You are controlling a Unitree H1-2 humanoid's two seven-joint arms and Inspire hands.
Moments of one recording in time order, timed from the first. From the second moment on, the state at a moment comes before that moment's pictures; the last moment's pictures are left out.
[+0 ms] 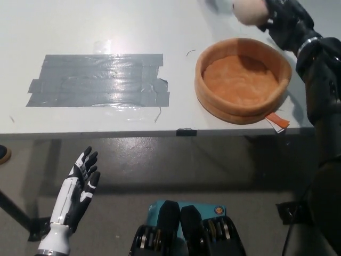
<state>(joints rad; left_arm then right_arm) -0.04 0.15 0.01 0.08 0.05 -0.26 -0.06 -1.14 -0.11 -0.49 0.87 0.17 0.29 0.24</state>
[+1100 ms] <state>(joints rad) -0.05 0.15 0.01 0.08 0.05 -0.25 -0.06 -1.21 -0.05 -0.04 0.95 0.16 0.29 -0.05</state>
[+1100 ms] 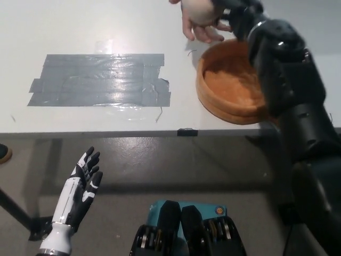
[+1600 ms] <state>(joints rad) -0.05 0.15 0.01 0.08 0.05 -0.25 -0.06 -1.26 -0.05 0.42 1.26 -0.13 0.08 -0.22</state>
